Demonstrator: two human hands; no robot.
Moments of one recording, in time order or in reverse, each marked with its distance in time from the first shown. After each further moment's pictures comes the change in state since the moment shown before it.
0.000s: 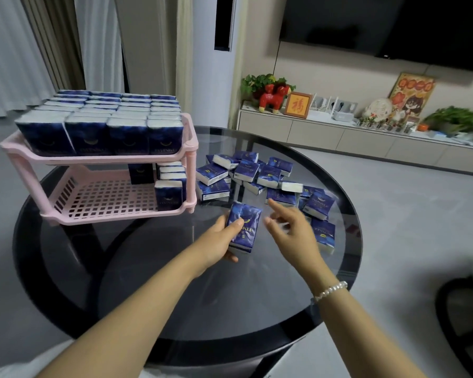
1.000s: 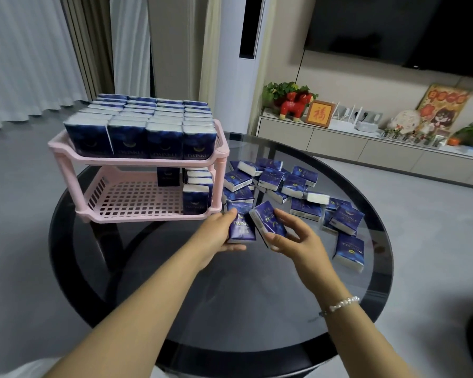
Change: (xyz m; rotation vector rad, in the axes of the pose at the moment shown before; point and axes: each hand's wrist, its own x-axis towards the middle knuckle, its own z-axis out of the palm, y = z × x) left_hand 0.009 0.008 -0.043 -0.237 0.213 -0.105; right_hand 0.001 -0.013 0.028 0.708 -0.195 0.156
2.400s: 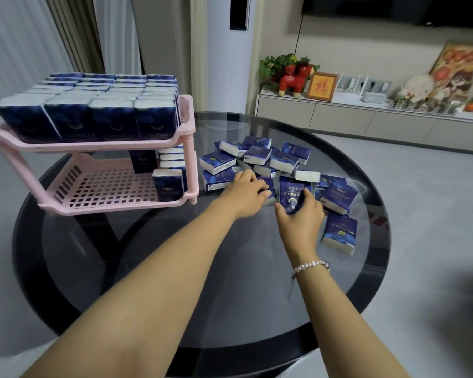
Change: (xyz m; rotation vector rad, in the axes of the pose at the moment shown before) left_hand 0.098 0.003 0.074 1.276 -0.075 0.457; right_hand 0.050 0.037 -0.026 -0.603 0.549 -0.022
